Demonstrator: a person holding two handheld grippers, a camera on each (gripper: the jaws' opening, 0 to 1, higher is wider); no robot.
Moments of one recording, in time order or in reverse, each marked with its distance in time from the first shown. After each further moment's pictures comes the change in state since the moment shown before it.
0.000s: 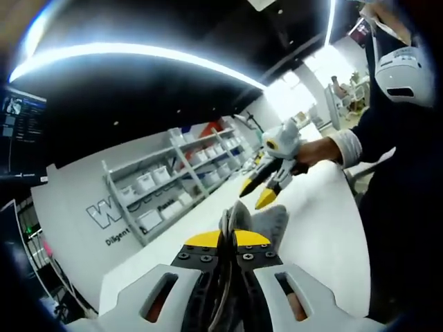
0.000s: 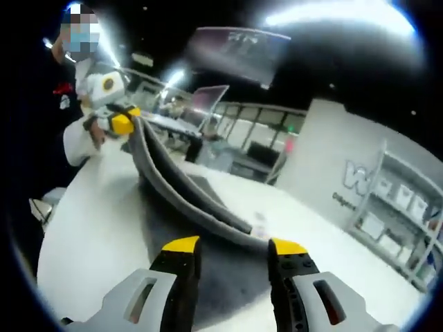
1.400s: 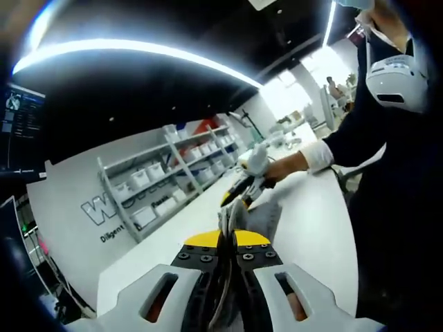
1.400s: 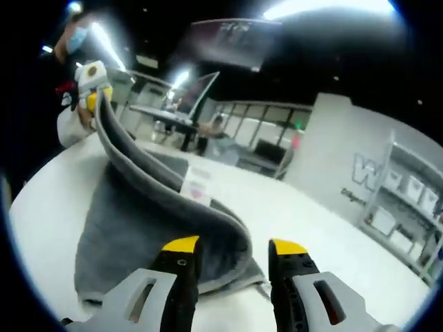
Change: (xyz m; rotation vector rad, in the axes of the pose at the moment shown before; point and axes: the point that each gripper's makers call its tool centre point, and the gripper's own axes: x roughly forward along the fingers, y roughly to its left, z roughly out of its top) left arm -0.017 -0.002 -0.004 -0.013 0.021 -0.042; right arm 0.045 -0.054 -0.056 0.092 -0.012 0.053
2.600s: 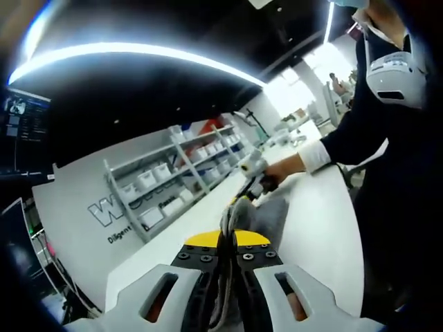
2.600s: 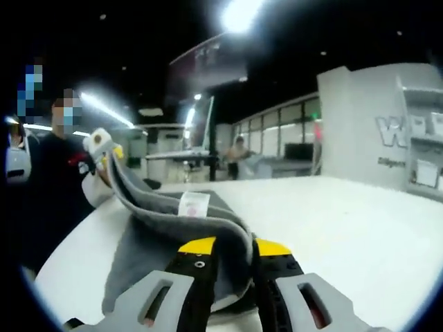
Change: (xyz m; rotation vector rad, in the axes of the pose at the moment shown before) left arm -0.010 0.010 -0.005 0.022 0.002 0.048; right arm 0.005 0.019 0.012 0.337 -0.131 0.253
